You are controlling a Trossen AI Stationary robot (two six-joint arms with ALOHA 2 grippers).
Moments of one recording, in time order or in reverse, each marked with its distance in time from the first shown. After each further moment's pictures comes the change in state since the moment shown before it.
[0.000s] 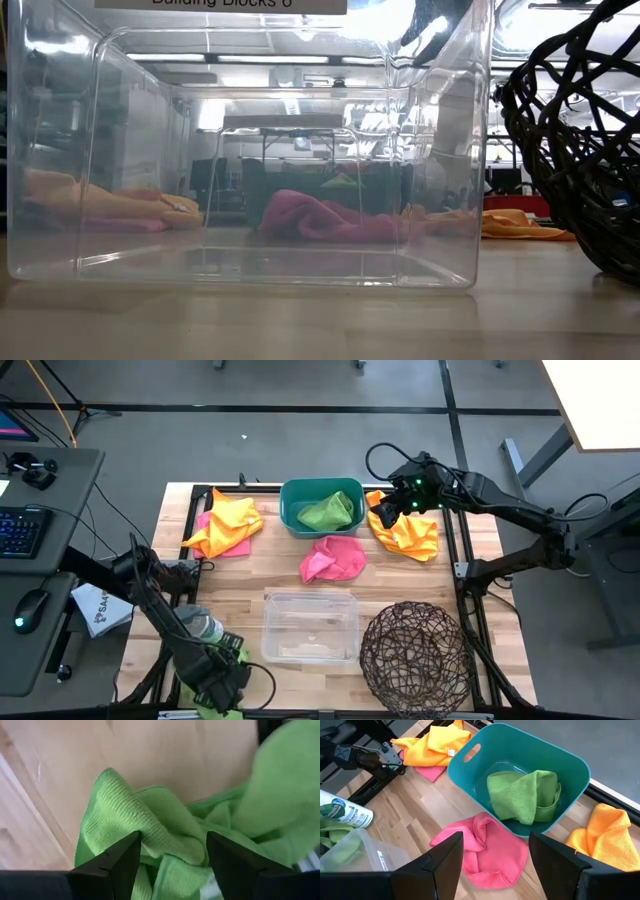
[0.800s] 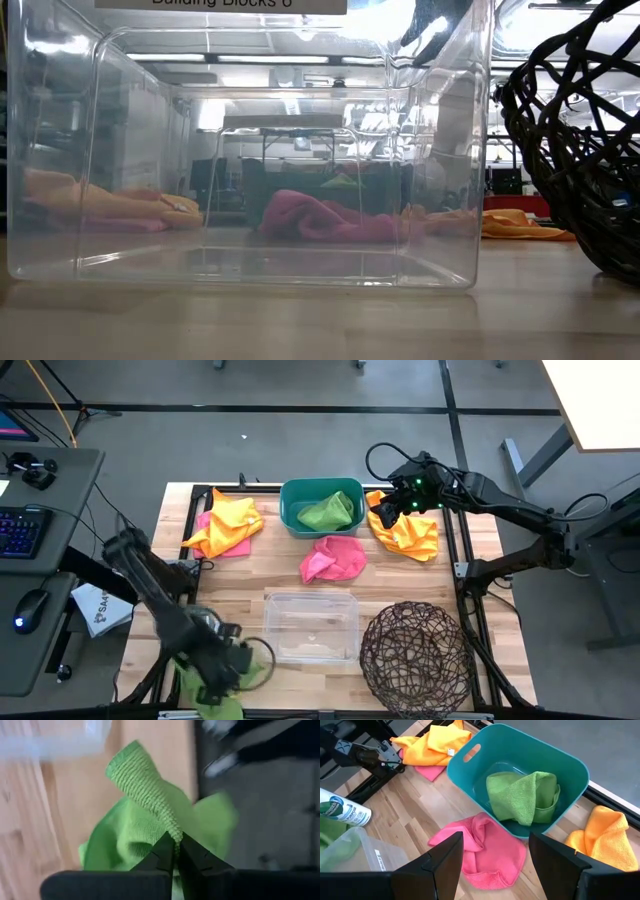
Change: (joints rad) left arm 0.090 -0.211 0.172 -0.045 0.011 -0.133; right arm 0.000 0.000 0.000 0.001 0.001 -0.019
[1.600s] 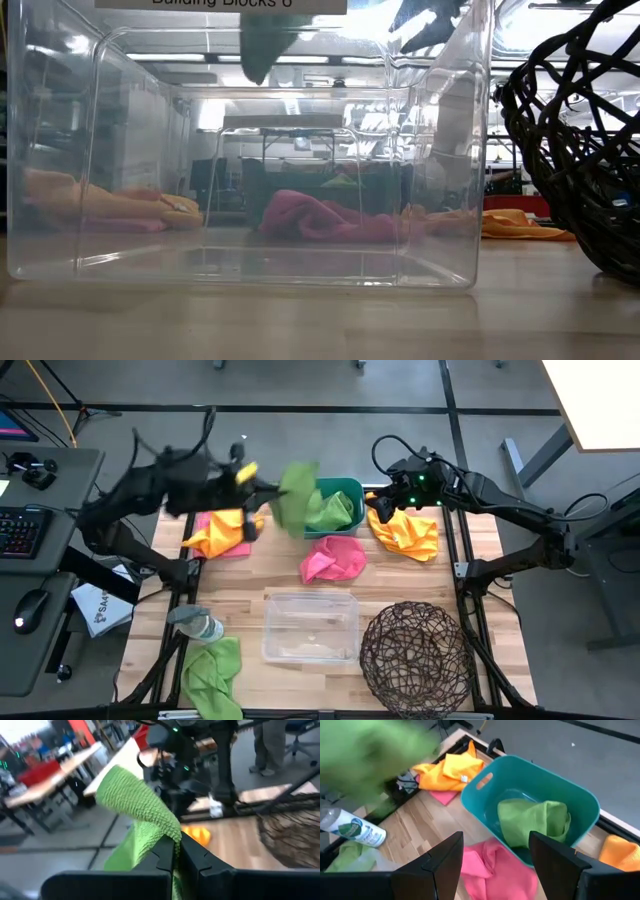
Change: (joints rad) left arm 0.871 -0.196 0.458 0.290 -0.307 1.049; right arm 0.000 0.000 0.000 0.139 0.000 -0.008
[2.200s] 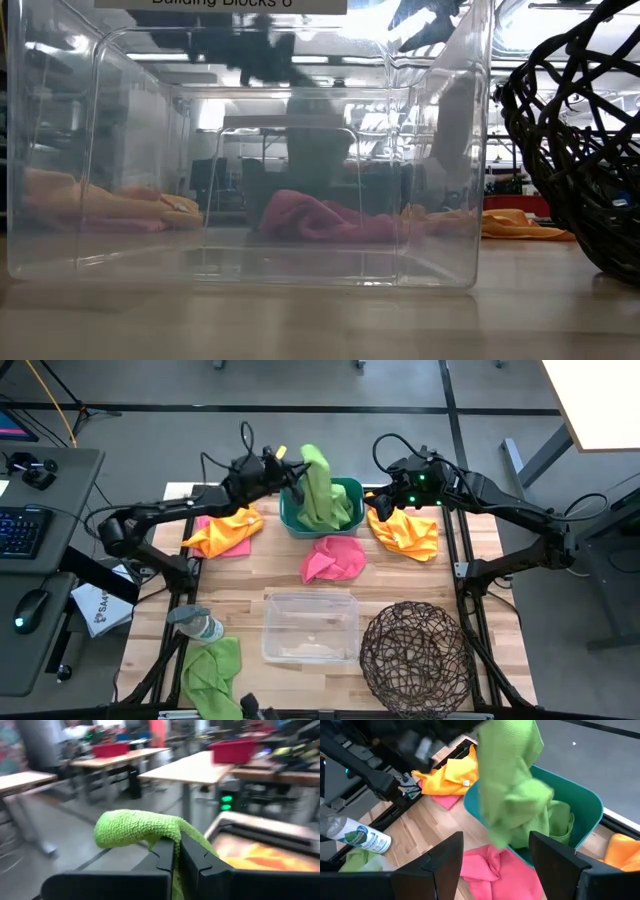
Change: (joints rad) left arm 0.508 0.089 -0.935 1.229 0.168 -0.226; right arm 0.000 -0.001 0.000 0.011 0.000 0.047
